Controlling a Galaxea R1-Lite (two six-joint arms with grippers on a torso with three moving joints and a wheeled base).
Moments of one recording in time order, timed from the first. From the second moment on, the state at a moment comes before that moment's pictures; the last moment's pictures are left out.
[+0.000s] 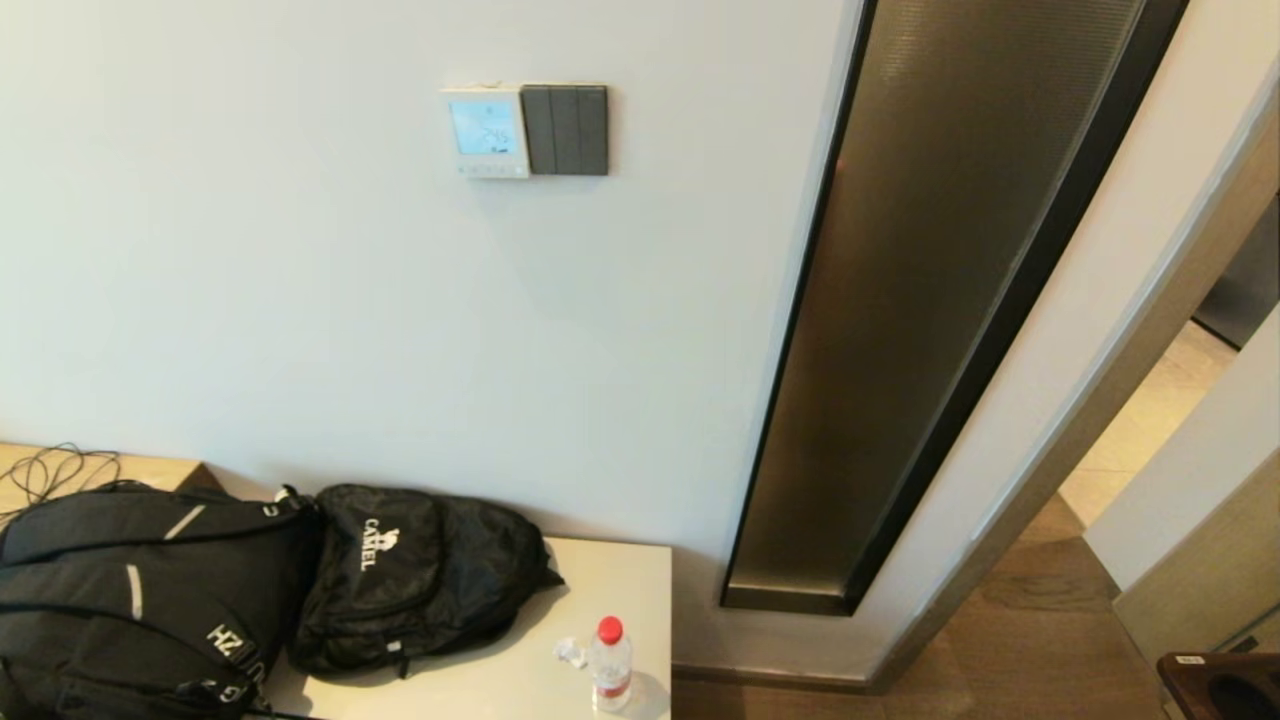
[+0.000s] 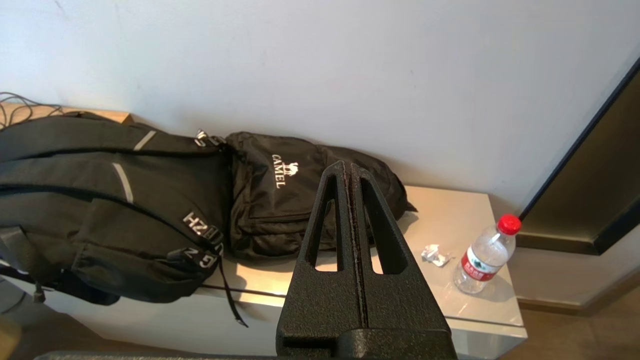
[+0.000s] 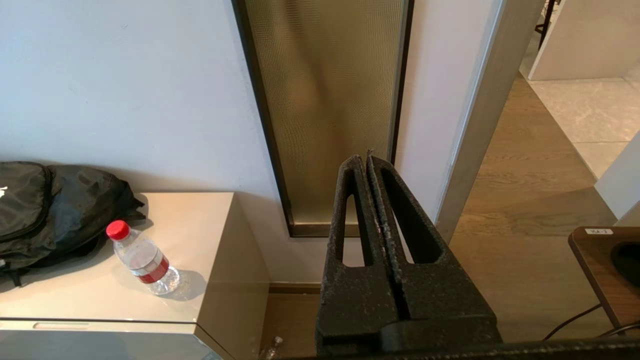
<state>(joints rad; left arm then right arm) 0.00 0.00 -0.02 0.03 0.01 0.00 -0.01 0.00 0.00 -0.01 0.02 -0.01</state>
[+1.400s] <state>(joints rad) 0.00 0.00 -0.02 0.03 0.01 -0.01 0.00 0.00 0.00 -0.01 0.02 -0.01</state>
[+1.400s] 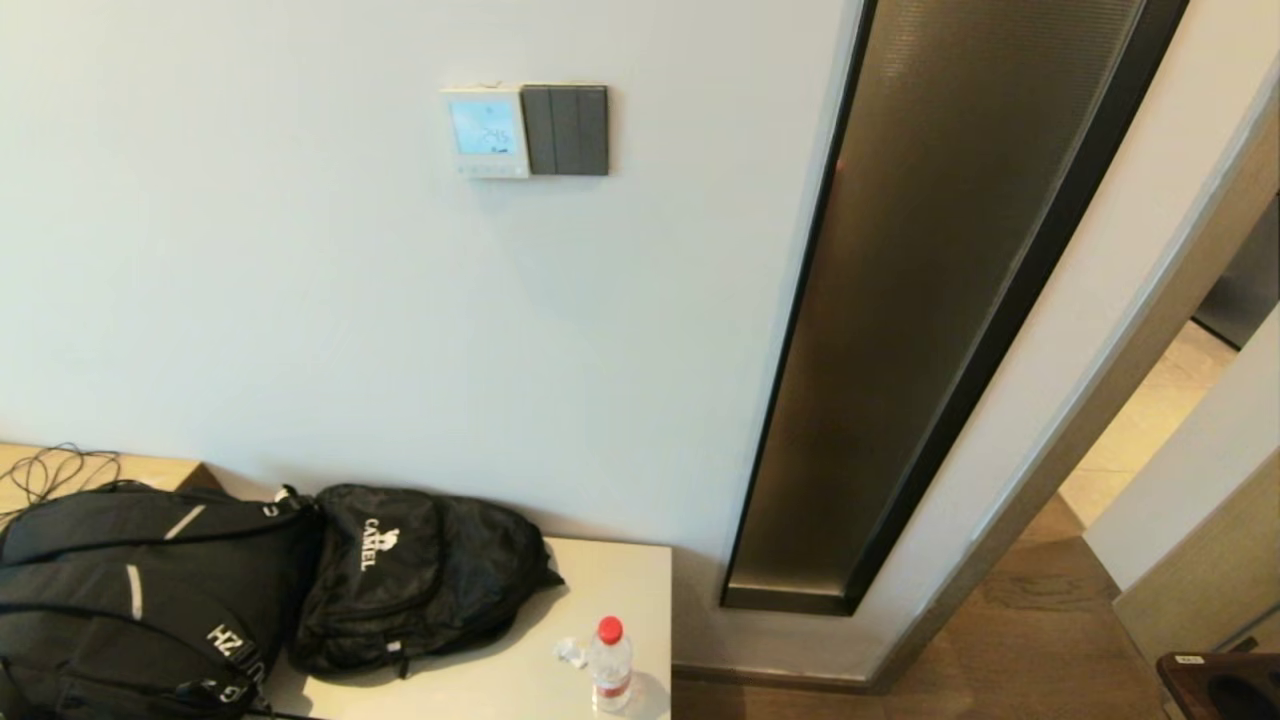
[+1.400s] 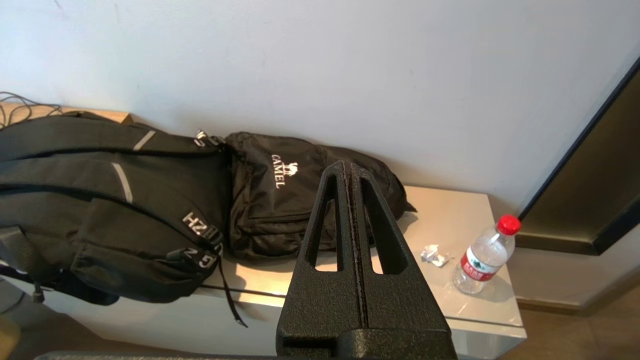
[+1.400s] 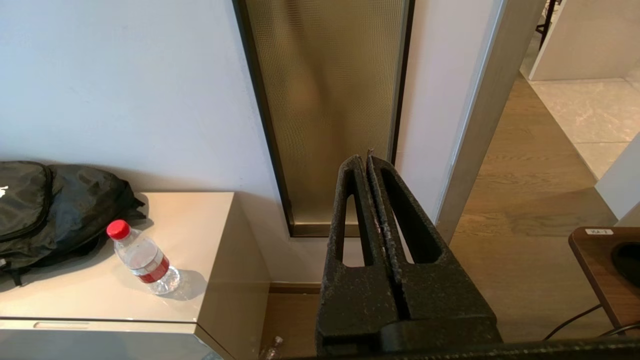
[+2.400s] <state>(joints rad) 0.00 0.00 -0.02 0.03 0.01 -0.01 -0.01 0.00 0.00 -0.01 0.02 0.00</state>
